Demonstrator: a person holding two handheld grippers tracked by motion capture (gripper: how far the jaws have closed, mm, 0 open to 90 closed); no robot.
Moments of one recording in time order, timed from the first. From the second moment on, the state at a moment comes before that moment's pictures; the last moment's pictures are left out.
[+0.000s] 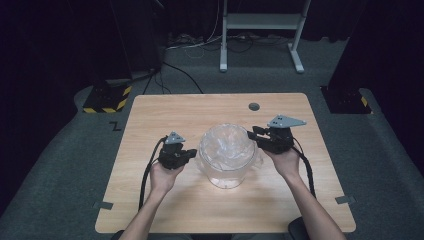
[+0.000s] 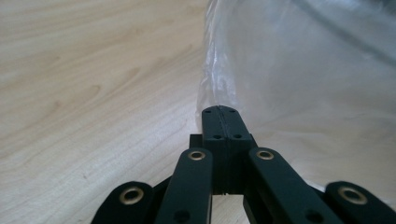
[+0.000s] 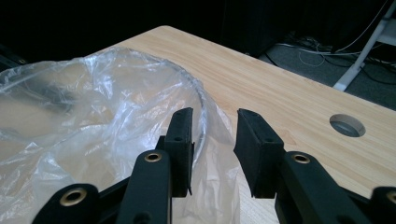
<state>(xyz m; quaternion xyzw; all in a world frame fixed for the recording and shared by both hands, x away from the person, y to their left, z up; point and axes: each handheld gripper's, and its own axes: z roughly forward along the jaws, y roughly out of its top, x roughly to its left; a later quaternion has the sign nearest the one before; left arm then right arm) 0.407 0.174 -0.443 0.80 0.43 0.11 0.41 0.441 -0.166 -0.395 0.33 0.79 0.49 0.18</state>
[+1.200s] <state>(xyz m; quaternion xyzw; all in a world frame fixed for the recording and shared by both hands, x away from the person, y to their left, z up) 0.409 0.162 -0.385 0.74 0.42 0.15 0.49 0.448 -0.152 -0.382 0.32 0.78 0.51 0.17</state>
